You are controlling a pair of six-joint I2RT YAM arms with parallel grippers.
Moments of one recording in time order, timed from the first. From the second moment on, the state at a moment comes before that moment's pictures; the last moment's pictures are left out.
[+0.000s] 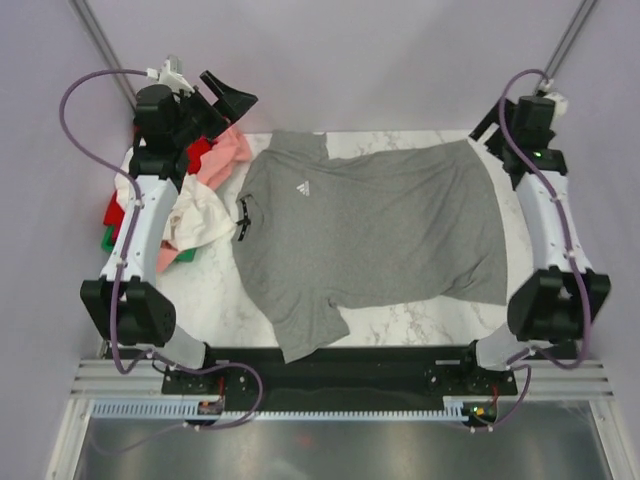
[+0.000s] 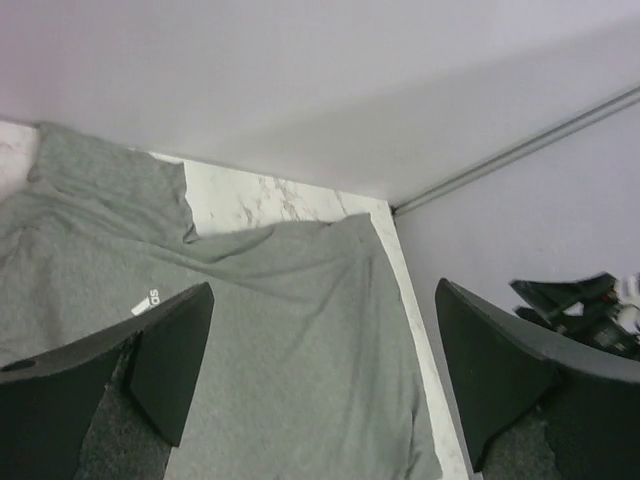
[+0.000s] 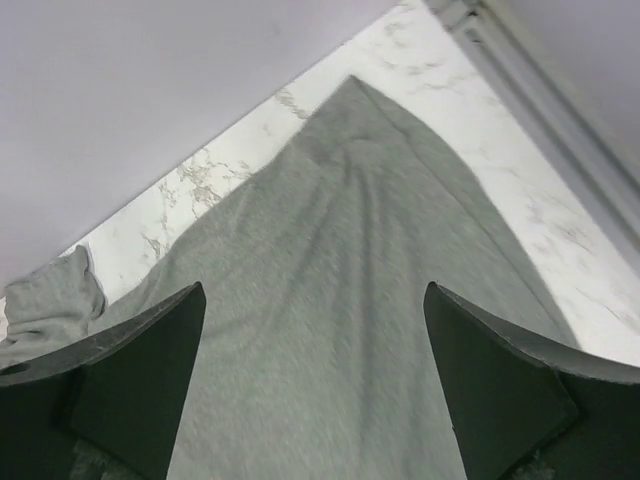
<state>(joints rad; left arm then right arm) -0.03 1.66 1.70 -0.19 0.41 -0.72 -0.12 1.68 1.64 -0.46 0.13 0.49</state>
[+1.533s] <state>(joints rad) -0.36 1.03 0.43 -0.45 0.18 -0.79 -0.42 1.27 0.58 -0.47 0.19 0.70</state>
